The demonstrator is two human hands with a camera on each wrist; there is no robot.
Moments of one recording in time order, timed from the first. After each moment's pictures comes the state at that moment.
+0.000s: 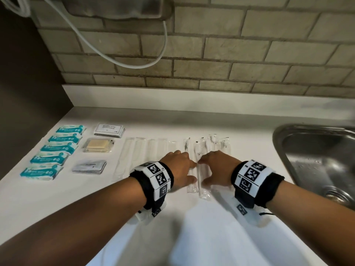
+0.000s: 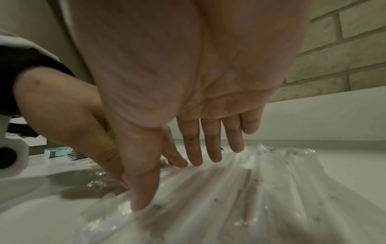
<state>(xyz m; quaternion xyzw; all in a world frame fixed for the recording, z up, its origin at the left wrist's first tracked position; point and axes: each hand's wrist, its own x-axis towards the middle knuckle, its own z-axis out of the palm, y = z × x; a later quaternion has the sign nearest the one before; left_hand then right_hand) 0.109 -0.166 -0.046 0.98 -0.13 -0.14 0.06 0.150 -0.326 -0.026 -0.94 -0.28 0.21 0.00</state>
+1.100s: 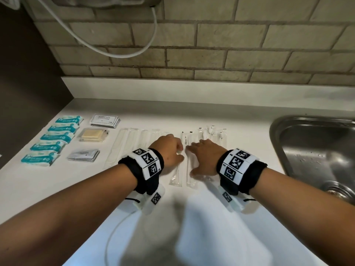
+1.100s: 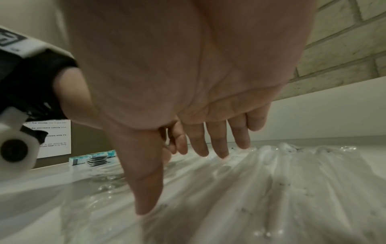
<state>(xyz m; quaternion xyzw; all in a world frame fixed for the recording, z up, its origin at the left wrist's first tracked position) 0.126 -0.181 -0.046 0.98 0.05 -0.11 0.18 0.159 -0.337 -0.034 -0.92 -0.34 0.19 -0.02</state>
